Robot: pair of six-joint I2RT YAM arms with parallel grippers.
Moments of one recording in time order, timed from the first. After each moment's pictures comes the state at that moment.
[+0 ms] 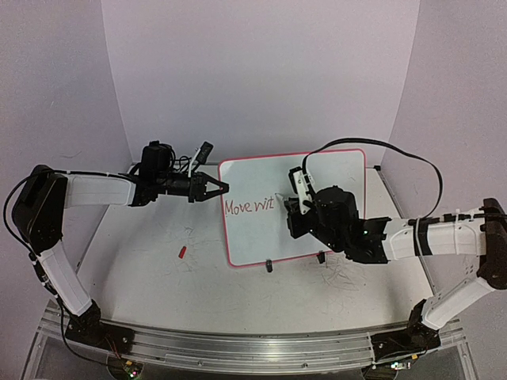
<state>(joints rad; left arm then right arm) -0.49 1.71 1.08 0.29 0.91 -0.17 0.98 1.46 0.84 0.29 0.48 0.08</state>
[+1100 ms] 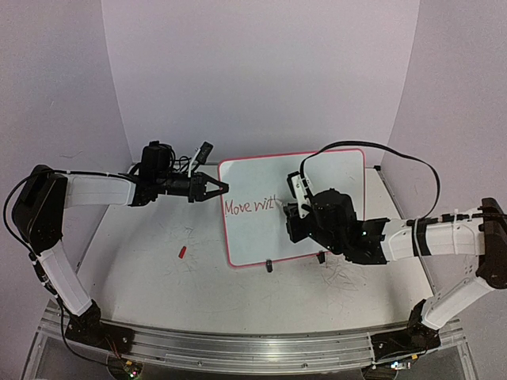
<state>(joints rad) -0.49 1.71 1.08 0.28 0.91 -0.17 0.98 1.47 0.84 0.25 0.46 0.11</state>
